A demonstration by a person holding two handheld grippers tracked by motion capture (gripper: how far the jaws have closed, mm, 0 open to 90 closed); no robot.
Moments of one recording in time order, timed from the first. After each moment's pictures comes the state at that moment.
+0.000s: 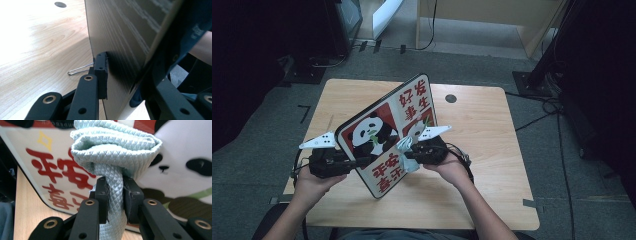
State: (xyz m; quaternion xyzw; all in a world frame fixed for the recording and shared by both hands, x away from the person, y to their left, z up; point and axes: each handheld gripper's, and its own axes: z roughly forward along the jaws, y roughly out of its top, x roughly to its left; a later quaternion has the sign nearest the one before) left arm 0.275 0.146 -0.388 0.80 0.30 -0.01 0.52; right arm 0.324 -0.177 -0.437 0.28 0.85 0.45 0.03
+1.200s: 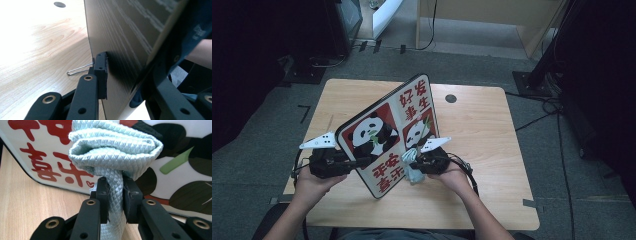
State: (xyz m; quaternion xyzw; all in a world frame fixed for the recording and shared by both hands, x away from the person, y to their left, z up) left arm 0.274 0.145 -0.388 0.80 0.30 -0.01 0.52; right arm 0.317 -0.188 -0.485 0.28 0.86 0.42 0.01
